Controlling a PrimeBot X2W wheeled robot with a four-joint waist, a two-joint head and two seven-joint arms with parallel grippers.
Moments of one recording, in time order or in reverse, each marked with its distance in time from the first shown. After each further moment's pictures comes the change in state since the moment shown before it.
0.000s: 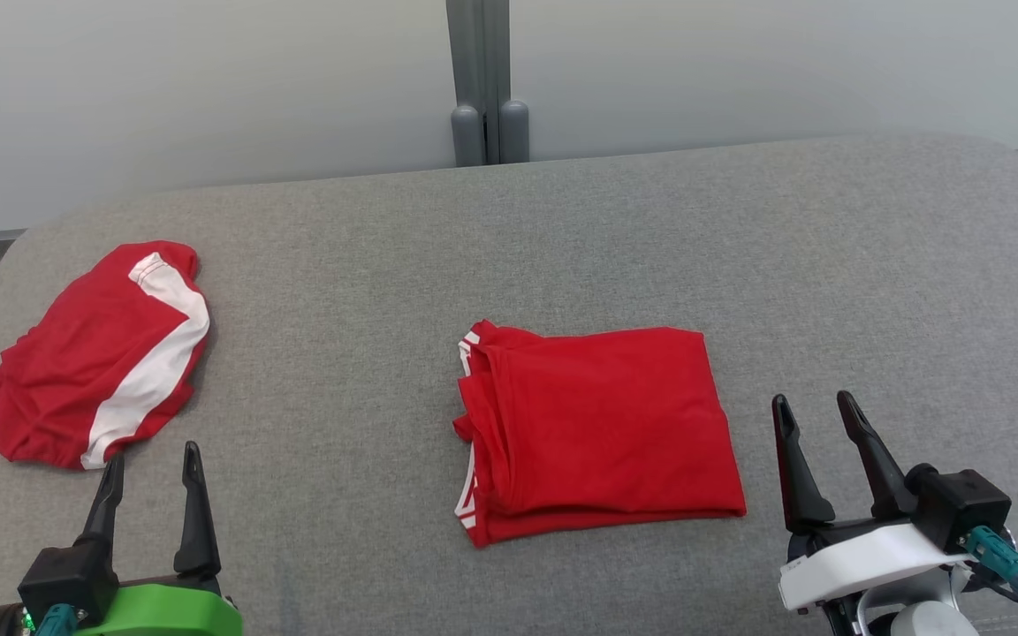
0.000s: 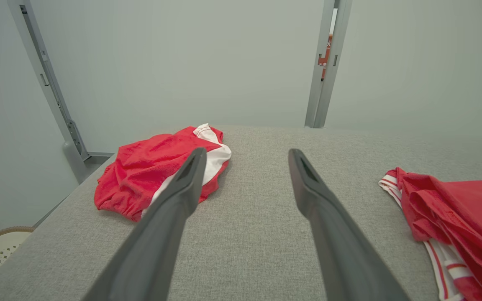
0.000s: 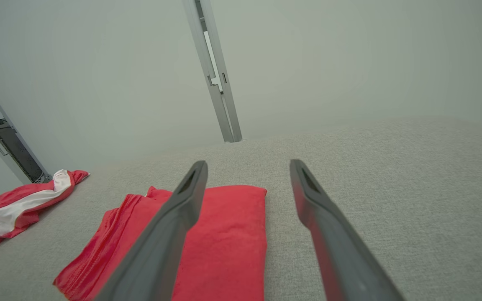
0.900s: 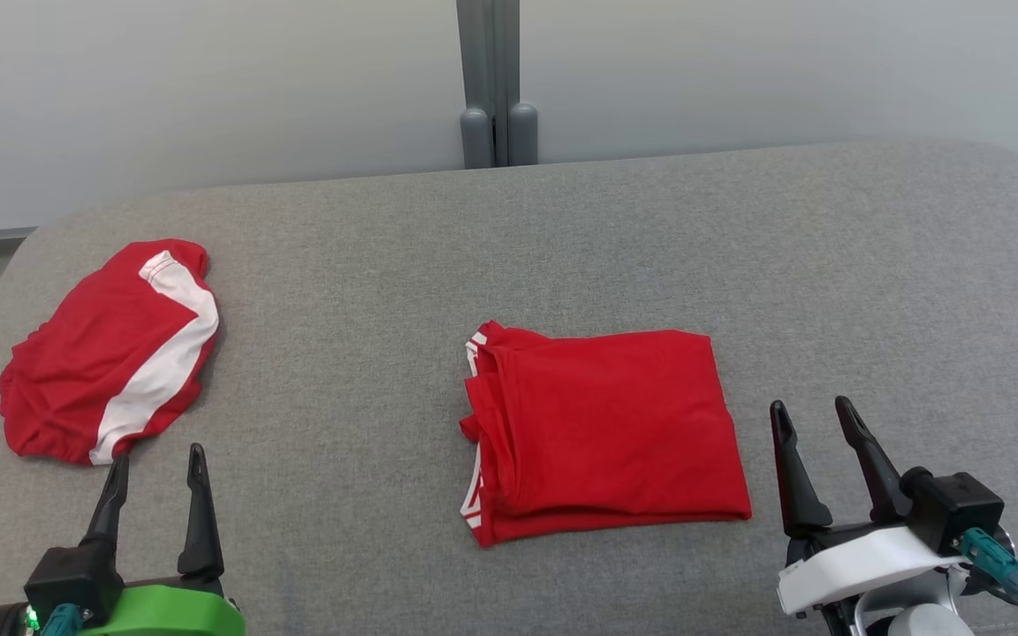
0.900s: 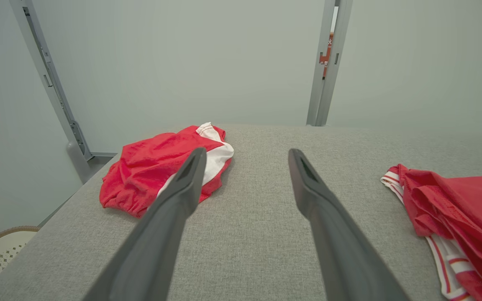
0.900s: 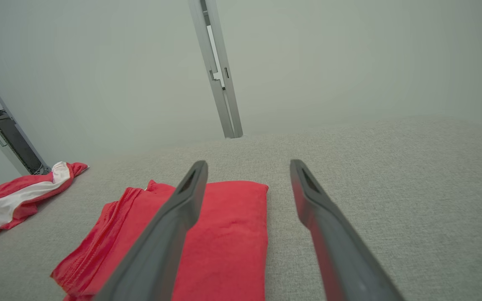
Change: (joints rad) left arm 0.002 0.004 -0.011 0.005 0.009 0.000 0.000; right arm 0.000 0.003 -0.005 0.017 -0.026 0.000 0.000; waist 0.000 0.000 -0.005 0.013
